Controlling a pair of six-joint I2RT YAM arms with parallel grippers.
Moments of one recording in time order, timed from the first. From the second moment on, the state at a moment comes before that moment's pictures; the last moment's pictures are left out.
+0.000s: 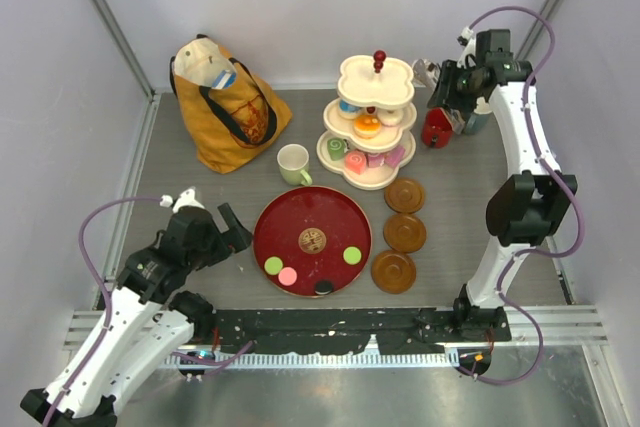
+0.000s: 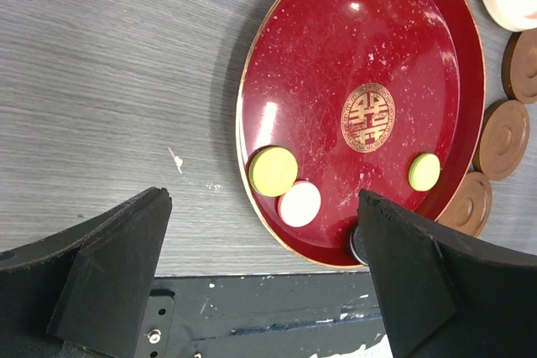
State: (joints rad) left arm -0.49 0.56 0.68 -0.94 -0.16 -0.84; right arm -0.02 1.86 1.95 -0.93 -0.24 0.15
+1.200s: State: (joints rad) left arm -0.49 0.61 0.69 -0.93 -0.18 -0.84; right arm 0.03 1.98 1.96 -0.98 -0.57 -0.19
